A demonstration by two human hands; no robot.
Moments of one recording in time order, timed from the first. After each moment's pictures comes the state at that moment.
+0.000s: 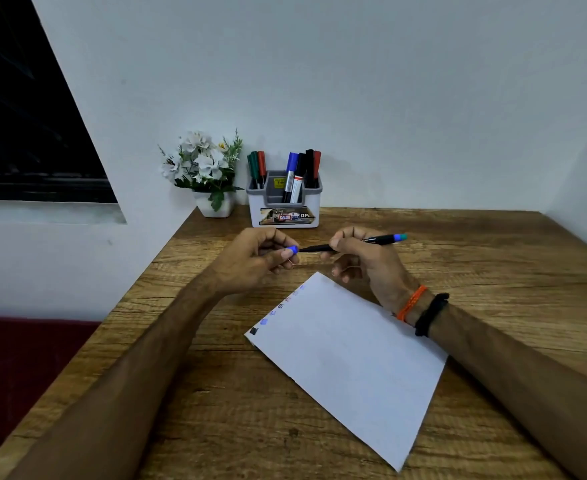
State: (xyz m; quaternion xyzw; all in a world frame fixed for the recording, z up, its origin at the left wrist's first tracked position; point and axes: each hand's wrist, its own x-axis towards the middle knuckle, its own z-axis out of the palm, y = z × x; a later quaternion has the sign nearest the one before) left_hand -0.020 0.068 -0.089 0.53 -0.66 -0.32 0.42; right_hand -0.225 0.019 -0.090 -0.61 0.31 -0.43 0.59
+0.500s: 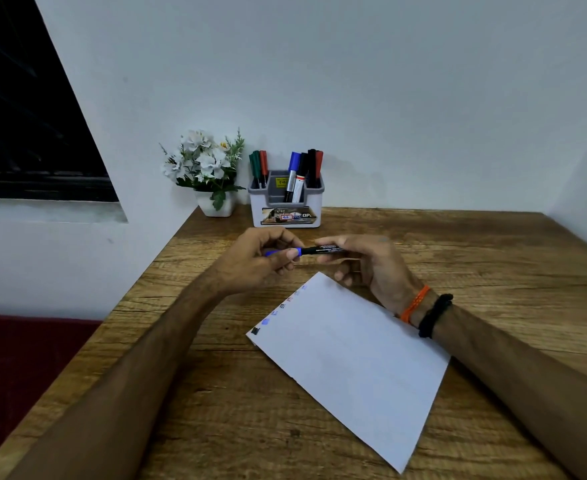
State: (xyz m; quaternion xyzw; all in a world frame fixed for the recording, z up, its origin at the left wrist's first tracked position) left_hand -0.019 0.068 -0.090 0.51 -0.68 -0.30 0.42; right_hand -0.229 0.016 -0.093 -0.60 0.31 -0.38 0.63
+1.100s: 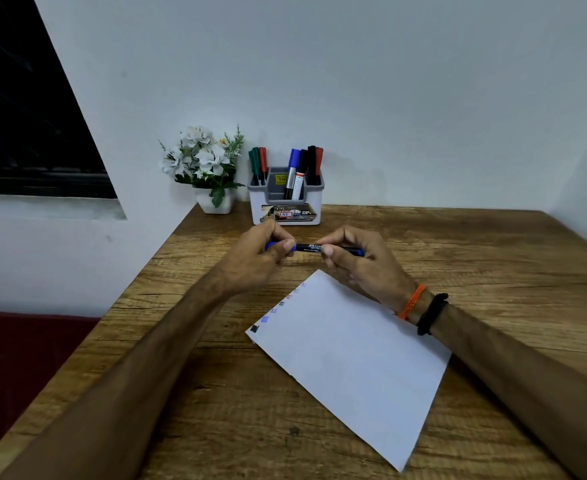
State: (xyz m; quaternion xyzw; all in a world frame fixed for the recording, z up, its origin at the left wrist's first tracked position) left_hand -0.025 0.065 -0.096 0.56 -0.66 -0.25 0.44; right_hand -0.223 0.013 -0.104 -0.71 0.23 -0.41 0.53
